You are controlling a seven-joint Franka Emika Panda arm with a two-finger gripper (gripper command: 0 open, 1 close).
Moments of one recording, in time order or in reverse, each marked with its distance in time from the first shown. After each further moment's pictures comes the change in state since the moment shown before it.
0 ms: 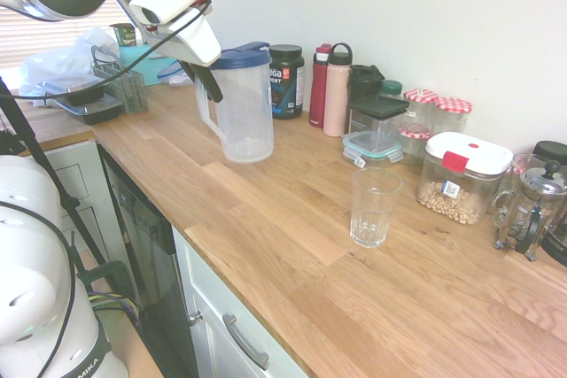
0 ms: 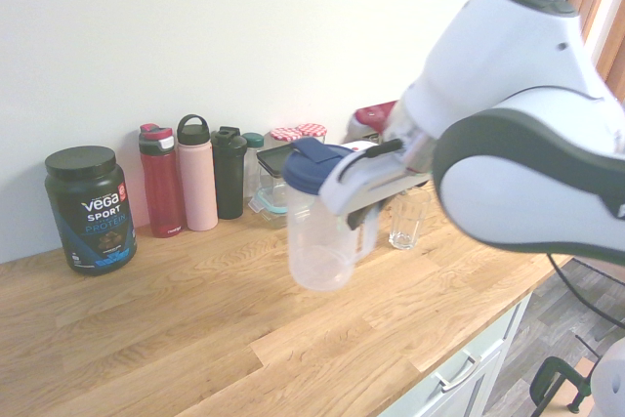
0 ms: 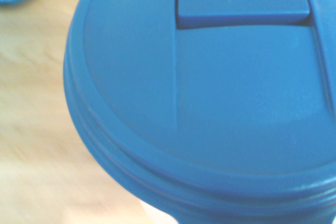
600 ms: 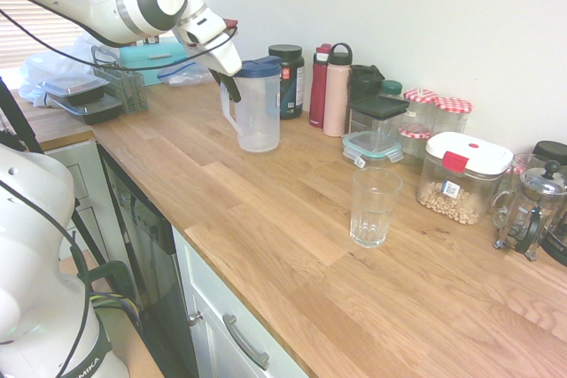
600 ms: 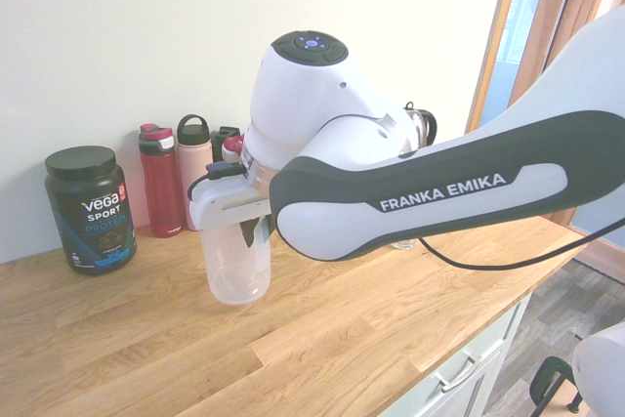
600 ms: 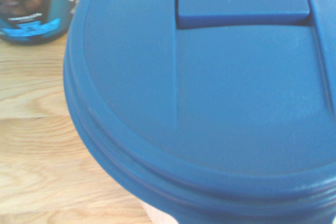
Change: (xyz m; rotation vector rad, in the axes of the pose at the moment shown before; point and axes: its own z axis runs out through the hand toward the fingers) arm -0.015 -0.106 0.101 -0.075 -0.034 0.090
